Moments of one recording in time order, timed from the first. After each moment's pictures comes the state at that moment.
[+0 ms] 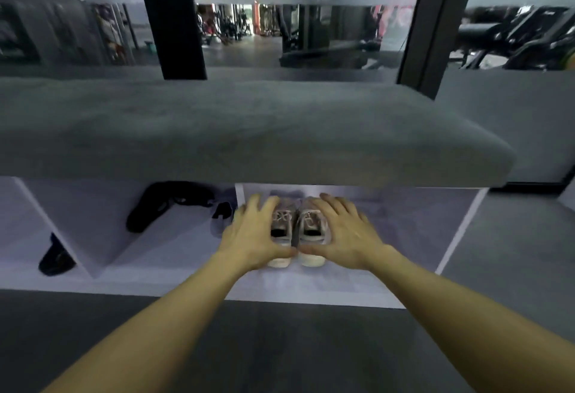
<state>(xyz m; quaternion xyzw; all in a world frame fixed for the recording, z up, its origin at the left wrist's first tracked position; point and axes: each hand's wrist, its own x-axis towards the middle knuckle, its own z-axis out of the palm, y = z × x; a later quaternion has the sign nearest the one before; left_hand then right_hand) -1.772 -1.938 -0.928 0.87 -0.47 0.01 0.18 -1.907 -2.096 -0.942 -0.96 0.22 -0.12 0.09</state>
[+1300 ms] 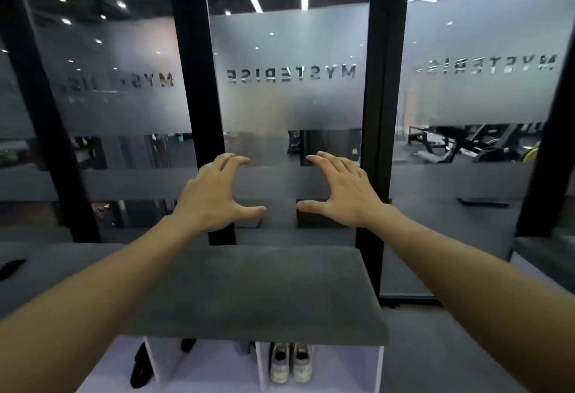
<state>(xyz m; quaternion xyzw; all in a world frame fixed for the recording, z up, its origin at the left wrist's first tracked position) -1.934 -1.779 -0.174 0.81 -0.49 0.26 0.20 -2.094 -1.994 -0.190 -0.93 0.13 -0.33 0.01</state>
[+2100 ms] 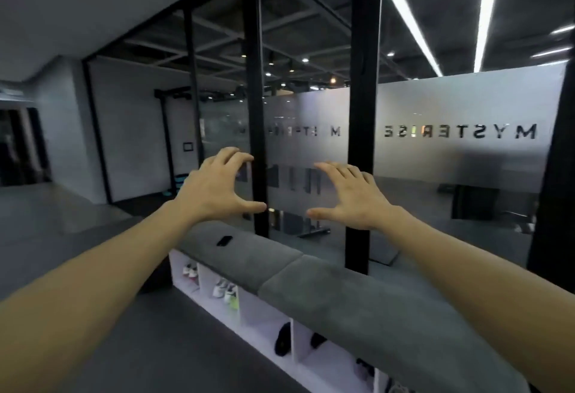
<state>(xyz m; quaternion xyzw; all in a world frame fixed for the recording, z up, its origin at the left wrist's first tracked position) -2.071 -1.437 0.027 0.91 -0.25 0.31 0.09 -2.106 -1.720 0.005 -0.94 -0.15 -0.29 0.05</state>
